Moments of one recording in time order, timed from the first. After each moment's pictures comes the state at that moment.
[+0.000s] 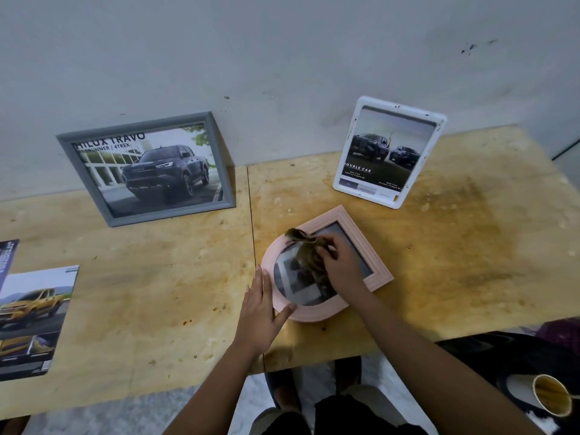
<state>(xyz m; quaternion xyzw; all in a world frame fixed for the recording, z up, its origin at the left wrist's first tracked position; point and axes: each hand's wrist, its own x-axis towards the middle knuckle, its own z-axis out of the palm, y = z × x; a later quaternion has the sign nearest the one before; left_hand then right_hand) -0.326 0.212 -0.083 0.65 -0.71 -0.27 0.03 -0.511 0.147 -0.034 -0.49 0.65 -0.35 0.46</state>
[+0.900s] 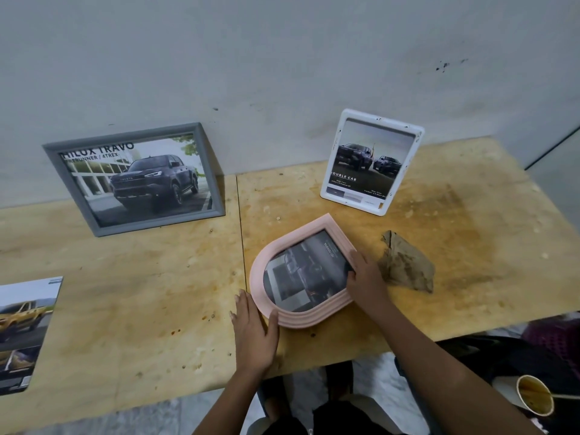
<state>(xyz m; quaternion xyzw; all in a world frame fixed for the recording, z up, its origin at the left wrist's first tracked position) -0.354 0.235 -0.090 0.73 -0.57 -0.32 0.19 -0.581 0.167 -0.059 -0.59 0.75 -0.16 0.26</state>
